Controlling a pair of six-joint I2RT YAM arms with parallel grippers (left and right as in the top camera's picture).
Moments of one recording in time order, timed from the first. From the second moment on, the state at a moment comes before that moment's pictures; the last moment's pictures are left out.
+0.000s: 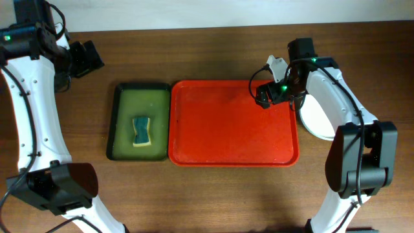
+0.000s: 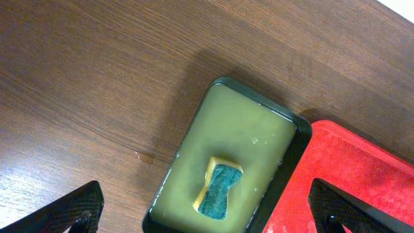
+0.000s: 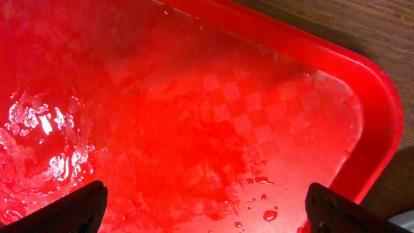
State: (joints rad) left arm 0.20 1.97 2.24 -1.45 0.06 -0.27; right arm 0.05 1.98 1.54 -0.88 -0.28 -0.26
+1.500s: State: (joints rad) left arm 0.20 1.97 2.24 -1.45 0.06 -0.27; right arm 0.04 0.01 0.10 0.13 -0.15 -0.26
